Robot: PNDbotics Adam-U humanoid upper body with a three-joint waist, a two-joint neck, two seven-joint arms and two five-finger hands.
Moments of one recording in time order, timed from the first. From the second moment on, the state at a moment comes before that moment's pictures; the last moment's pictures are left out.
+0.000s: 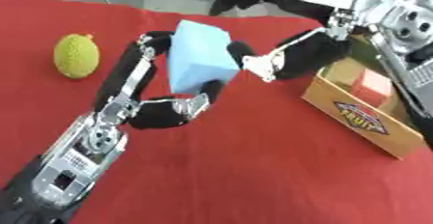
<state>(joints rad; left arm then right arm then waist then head) -0.53 0.43 -0.44 -1.85 -0.37 0.05 0.15 -0.99 -0.41 0.43 -1.88 0.30 0.26 0.70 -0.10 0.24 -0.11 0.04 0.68</state>
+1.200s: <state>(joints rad) -0.52 0.42 -0.45 -1.82 -0.49 0.03 0.14 -1.00 -0.41 0.45 -1.85 0.35 0.24 0.76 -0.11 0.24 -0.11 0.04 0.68</state>
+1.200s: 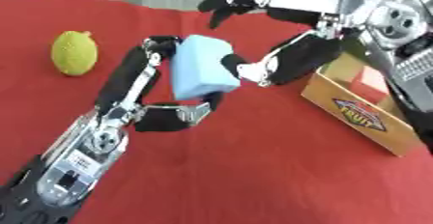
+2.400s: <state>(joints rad) -0.52 0.41 -0.45 -1.82 -0.49 0.04 0.13 -0.99 -0.41 0.49 -1.82 0.42 0.15 0.83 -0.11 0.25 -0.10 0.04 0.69</state>
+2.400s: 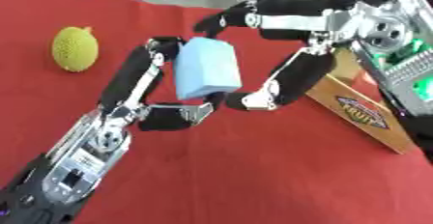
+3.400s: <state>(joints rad) -0.52 0.40 -0.46 -1.82 -0.52 0.05 0.12 -0.98 -0.38 0.50 -1.78 0.47 0.18 0.79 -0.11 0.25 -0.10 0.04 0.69</state>
